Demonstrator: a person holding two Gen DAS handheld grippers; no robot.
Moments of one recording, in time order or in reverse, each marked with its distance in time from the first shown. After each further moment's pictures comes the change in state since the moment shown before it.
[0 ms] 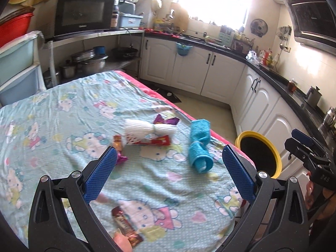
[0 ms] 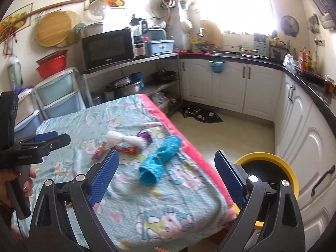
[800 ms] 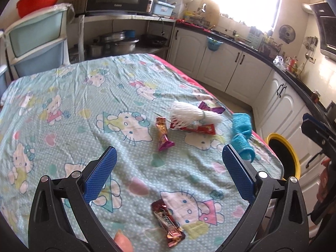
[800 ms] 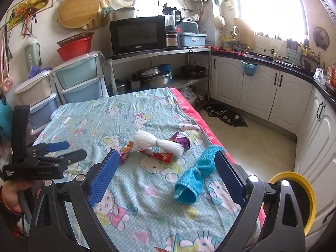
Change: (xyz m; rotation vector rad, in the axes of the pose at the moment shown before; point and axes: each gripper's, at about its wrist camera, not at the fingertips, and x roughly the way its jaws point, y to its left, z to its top) left arm 0.023 0.079 -0.026 -0.131 0.059 0.114; right arm 0.064 0.066 0.028 -0.125 0.056 0.139
